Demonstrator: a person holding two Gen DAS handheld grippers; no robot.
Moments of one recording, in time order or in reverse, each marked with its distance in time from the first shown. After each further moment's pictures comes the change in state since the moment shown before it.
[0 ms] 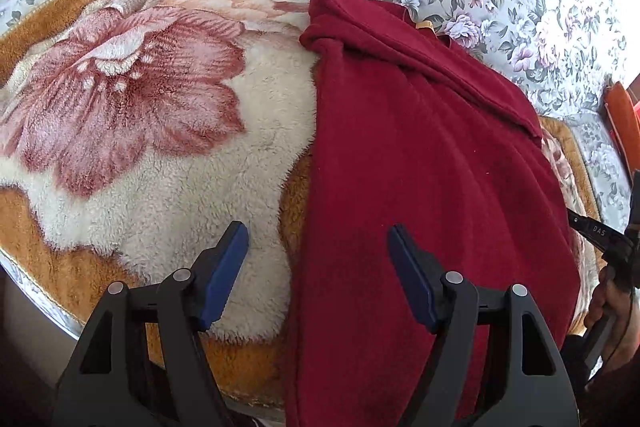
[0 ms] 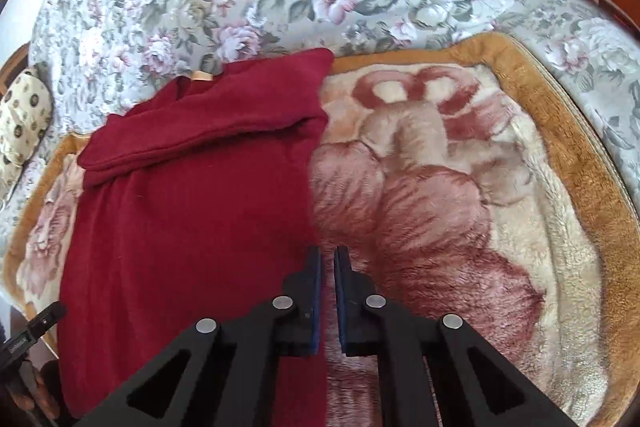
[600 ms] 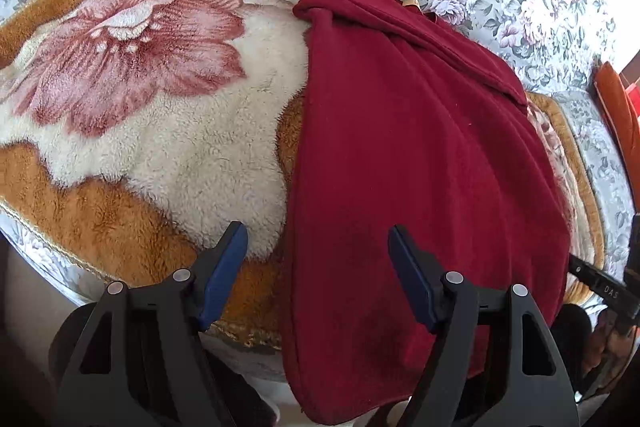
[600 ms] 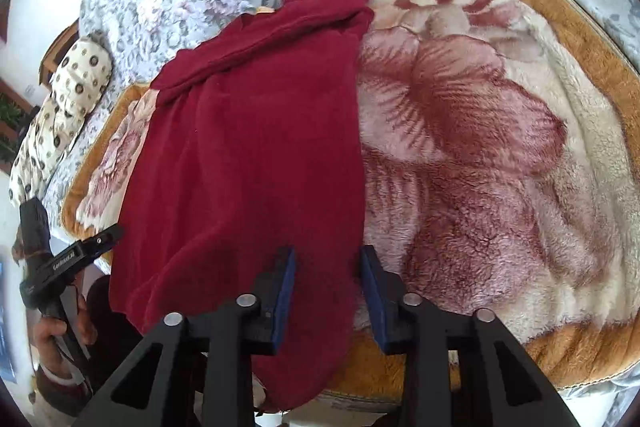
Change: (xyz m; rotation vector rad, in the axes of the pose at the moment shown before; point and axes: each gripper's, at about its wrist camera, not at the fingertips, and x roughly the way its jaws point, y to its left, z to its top) left arm -0.018 -0.003 -0.033 0.034 0.039 -0.010; right arm -0.052 0.013 -0.091 -0.125 0.123 0.274
